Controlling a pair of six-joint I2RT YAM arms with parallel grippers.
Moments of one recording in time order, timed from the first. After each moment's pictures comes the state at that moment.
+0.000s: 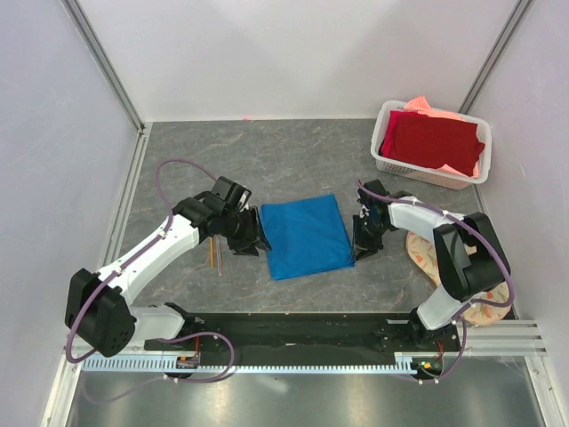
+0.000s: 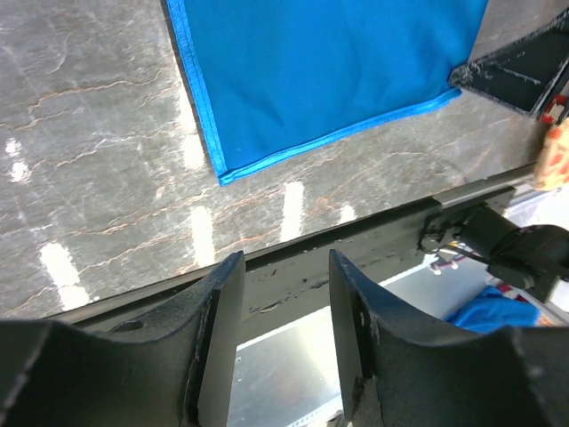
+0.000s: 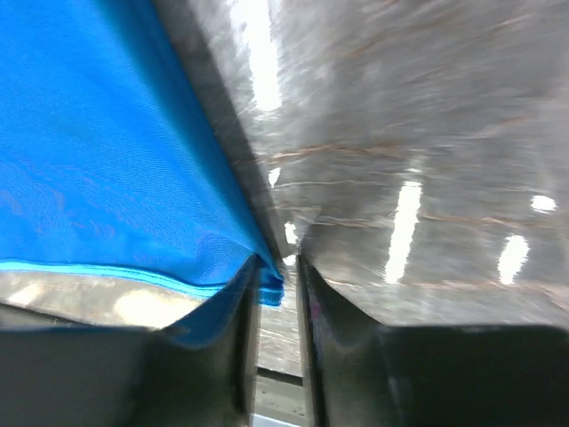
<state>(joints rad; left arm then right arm) -0.55 1.27 0.99 -0.79 0.29 -0.77 0.35 1.64 0.91 -0.66 -0.24 0.48</state>
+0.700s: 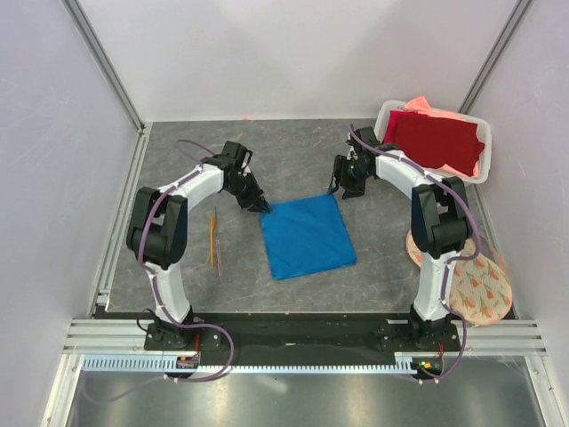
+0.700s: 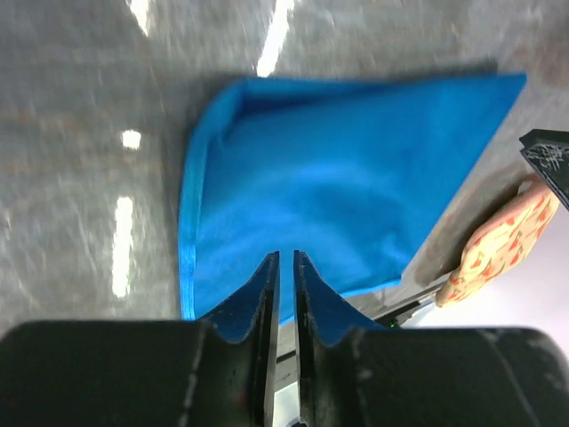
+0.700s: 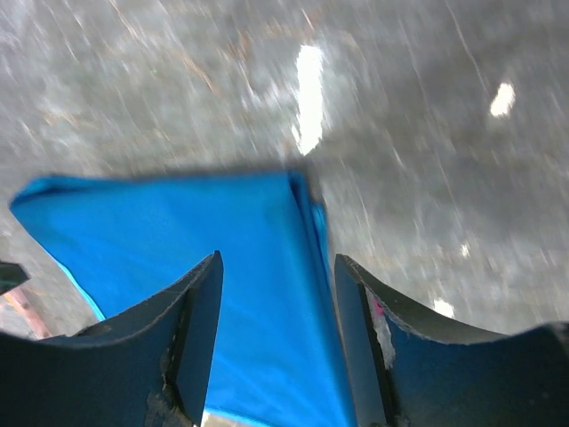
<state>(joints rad) -0.33 1.90 1.34 -0.61 0.40 -0.80 0.28 2.00 1.52 -0.62 -0.24 0.45</state>
